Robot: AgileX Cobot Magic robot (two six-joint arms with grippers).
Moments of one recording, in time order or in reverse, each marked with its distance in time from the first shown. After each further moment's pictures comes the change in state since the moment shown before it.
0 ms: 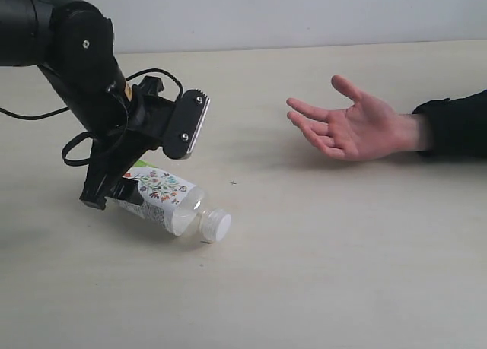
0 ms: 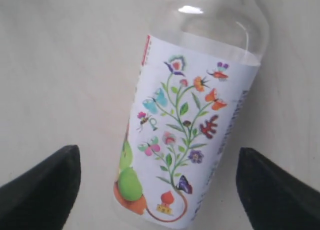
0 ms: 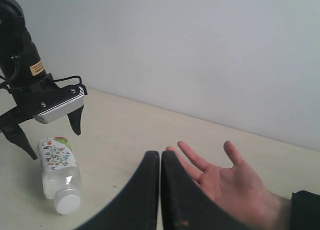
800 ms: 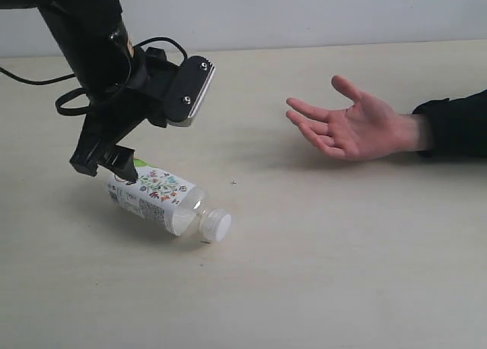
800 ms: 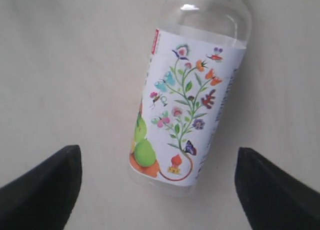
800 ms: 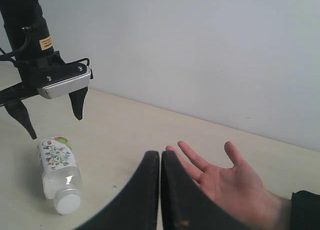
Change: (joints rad) left arm 0.002 0.019 -0.197 -0.007 0.255 0.055; right arm 0.000 0.000 0.000 0.000 0.000 0.000
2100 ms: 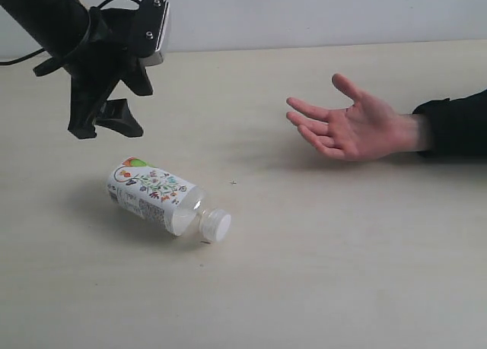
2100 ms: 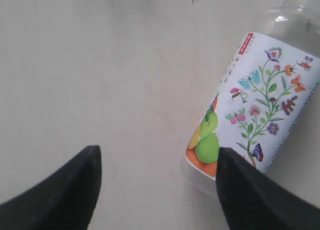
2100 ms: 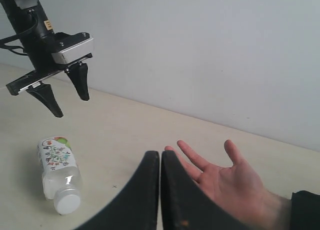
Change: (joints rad) left arm 0.208 0.000 -0.030 -0.291 -0.102 0.137; right arm 0.000 0.000 0.000 0.000 0.000 0.000
